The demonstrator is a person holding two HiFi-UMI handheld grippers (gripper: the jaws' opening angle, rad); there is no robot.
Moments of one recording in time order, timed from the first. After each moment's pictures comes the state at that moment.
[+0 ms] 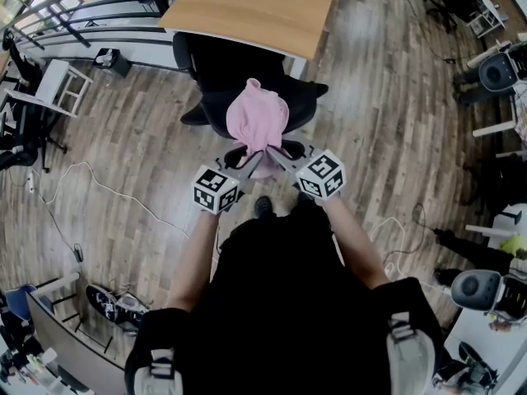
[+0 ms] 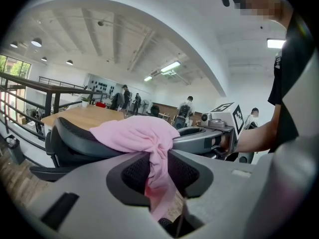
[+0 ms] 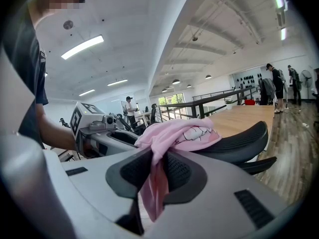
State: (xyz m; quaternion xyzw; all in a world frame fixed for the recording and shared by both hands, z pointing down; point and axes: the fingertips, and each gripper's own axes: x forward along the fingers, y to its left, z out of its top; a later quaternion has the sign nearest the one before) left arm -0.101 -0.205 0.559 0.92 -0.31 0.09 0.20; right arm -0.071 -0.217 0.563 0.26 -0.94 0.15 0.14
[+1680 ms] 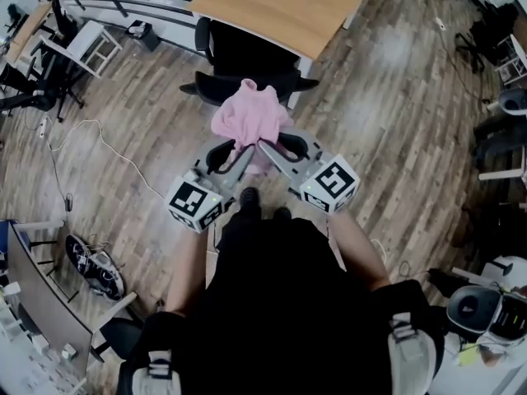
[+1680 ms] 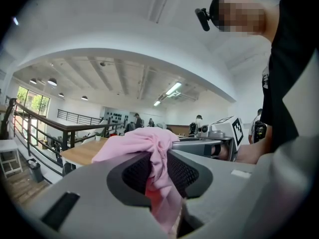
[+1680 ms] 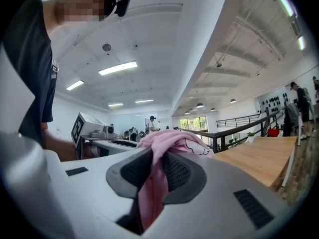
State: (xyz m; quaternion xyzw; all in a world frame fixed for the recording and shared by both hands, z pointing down) left arm -0.007 -0.102 0.395 0.89 -0.44 0.01 0.09; right arm 0.016 -0.115 0.395 0.15 -0.99 0.05 0.03
